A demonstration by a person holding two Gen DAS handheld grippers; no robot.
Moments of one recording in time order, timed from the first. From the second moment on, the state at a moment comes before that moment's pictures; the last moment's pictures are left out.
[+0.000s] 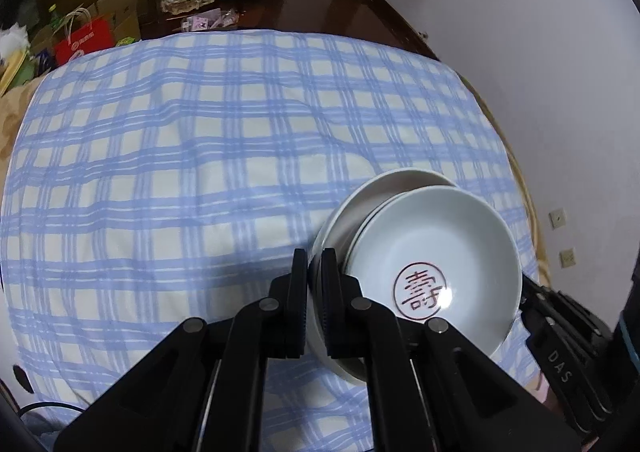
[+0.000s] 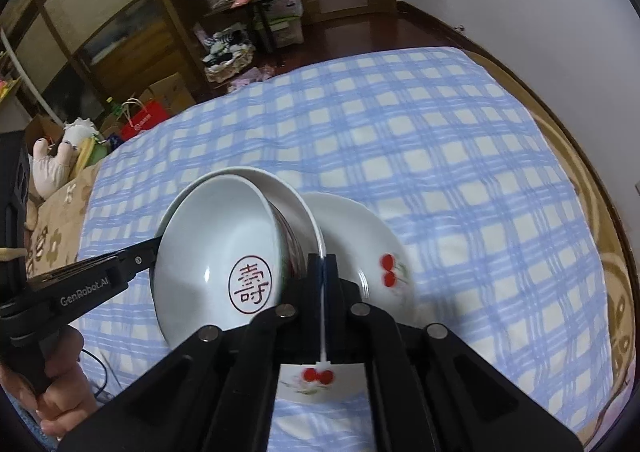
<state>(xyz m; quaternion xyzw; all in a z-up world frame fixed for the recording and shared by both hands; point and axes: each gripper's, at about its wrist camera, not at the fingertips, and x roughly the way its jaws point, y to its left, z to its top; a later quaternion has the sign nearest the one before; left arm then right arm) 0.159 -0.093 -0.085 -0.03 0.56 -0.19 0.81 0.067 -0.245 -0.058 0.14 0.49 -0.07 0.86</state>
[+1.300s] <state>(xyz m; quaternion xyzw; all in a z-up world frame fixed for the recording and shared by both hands) 0.084 -0.060 -0.013 0.07 0.46 -0.13 0.87 0.008 -0.245 -0.012 0.11 0.44 -0.07 0.89</state>
